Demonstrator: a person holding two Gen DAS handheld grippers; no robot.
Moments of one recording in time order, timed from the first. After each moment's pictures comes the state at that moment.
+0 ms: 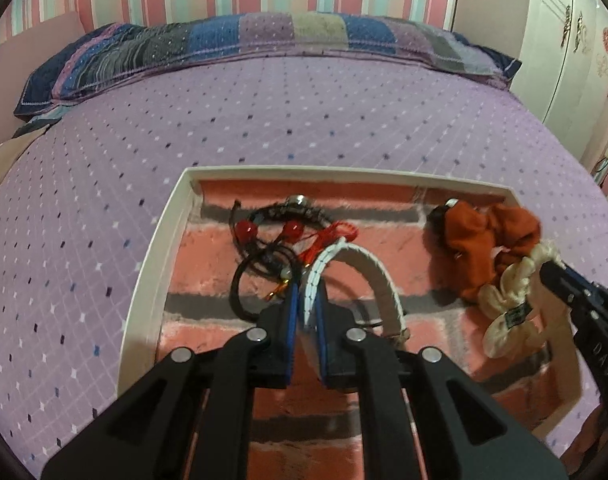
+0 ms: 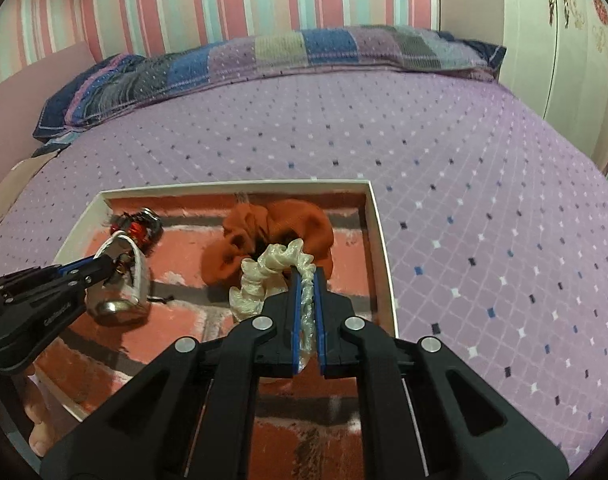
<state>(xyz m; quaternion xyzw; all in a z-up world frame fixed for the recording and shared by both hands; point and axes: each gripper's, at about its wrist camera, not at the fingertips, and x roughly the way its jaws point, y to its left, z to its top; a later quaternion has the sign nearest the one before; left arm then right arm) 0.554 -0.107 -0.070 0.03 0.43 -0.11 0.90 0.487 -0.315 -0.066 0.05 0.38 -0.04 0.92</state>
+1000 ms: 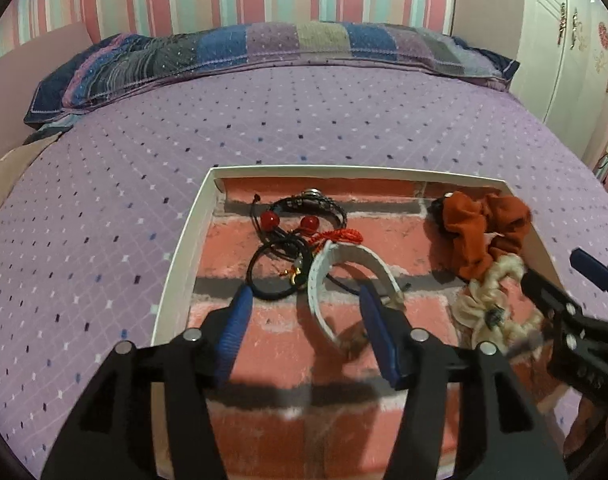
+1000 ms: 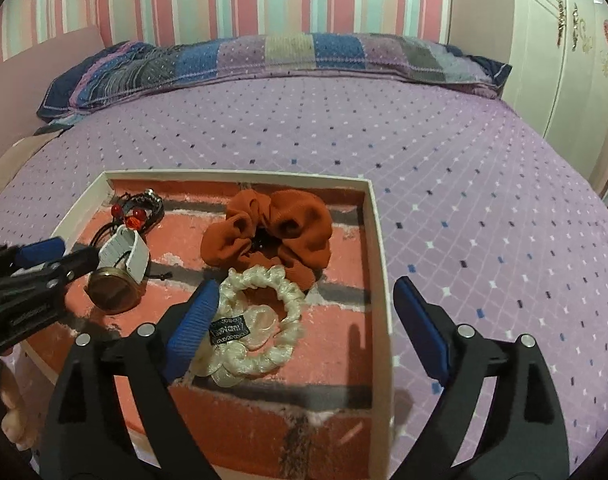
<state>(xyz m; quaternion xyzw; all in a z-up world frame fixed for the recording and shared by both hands) 0.520 -0.095 -0.053 0.04 0.41 -0.11 0.91 0.470 -0.308 -0.062 0.02 0.37 -0.04 0.93</state>
